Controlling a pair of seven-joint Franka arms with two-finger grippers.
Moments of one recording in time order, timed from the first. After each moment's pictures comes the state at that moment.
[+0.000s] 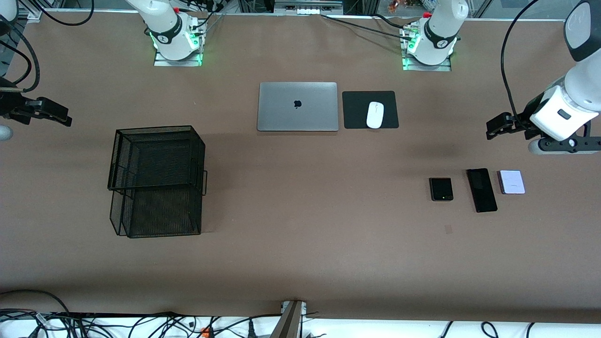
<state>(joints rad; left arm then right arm) 0.00 0.06 -0.04 -1.69 0.00 1.69 -0.07 -0.02 0.08 -0.04 -1.56 -0.04 1.57 -0.03</state>
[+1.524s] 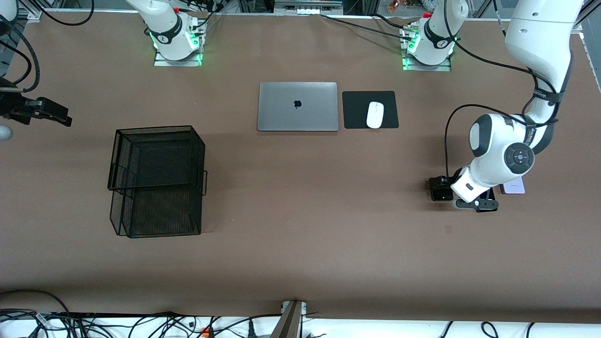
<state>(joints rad) 0.01 0.51 -0.05 -1.97 -0.01 2.41 -0.02 -0.02 0.08 -0.04 -1.56 -0.04 1.57 -0.03</state>
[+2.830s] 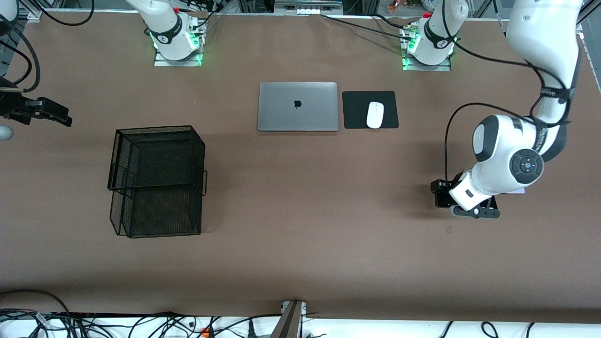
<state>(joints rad) -0.08 0.48 -0.06 -1.65 -0.01 2.04 -0.03 -0.02 0.08 -0.04 -1.56 -0.04 1.57 -0.03</state>
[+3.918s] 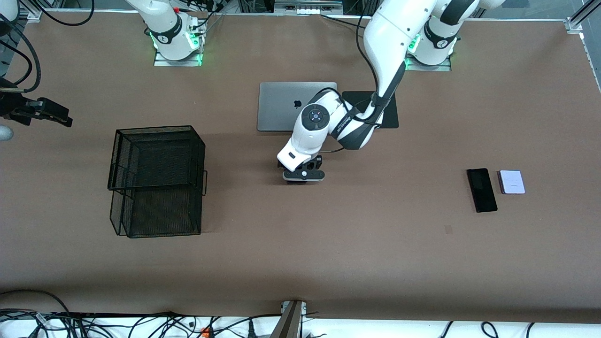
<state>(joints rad) -0.71 0.86 -0.07 -1.45 -0.08 2.46 -0.75 -0.02 0.08 -0.04 -1.56 -0.04 1.57 -0.03</state>
